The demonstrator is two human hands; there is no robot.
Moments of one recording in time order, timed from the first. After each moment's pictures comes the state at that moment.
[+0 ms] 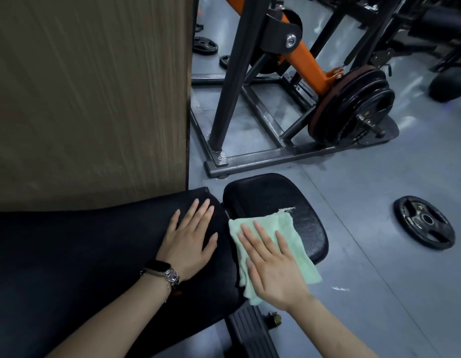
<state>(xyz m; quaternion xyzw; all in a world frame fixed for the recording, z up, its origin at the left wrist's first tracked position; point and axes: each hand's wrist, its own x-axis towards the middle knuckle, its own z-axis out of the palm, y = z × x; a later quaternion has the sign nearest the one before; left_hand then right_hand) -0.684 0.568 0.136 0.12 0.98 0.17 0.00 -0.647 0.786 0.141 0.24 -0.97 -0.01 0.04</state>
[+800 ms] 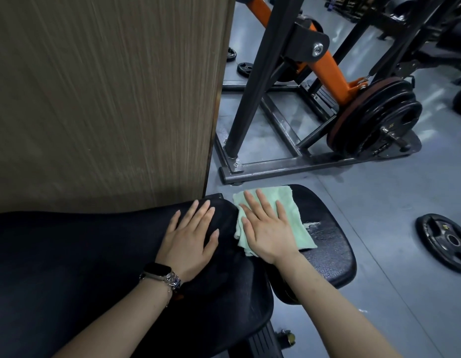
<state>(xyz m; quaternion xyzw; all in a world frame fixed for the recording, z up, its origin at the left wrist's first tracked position) -0.697 0.533 0.127 0.07 0.98 0.17 -0.06 -0.743 0.724 0.147 0.19 -0.98 0.02 -0.02</state>
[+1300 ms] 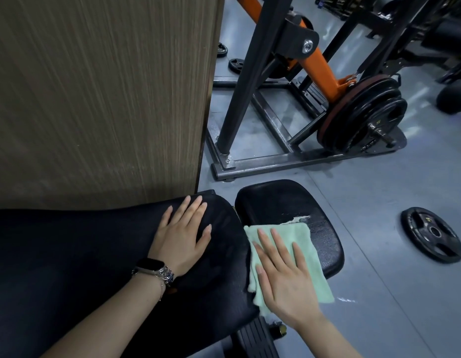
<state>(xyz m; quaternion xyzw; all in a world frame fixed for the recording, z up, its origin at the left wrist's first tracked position) -0.698 0.535 0.127 0.07 0.98 0.17 -0.06 -0.641 0.771 0.137 0.18 -0.98 -0.01 0.05</state>
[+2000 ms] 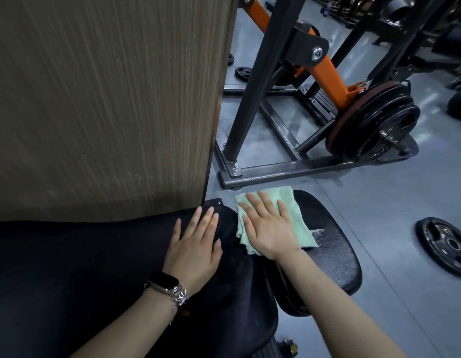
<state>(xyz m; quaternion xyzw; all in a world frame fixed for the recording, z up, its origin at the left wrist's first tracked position) -0.702 0.544 0.128 0.08 0.99 0.12 -0.09 -0.766 0.722 0.144 0.17 -0.98 0.02 -0.02</state>
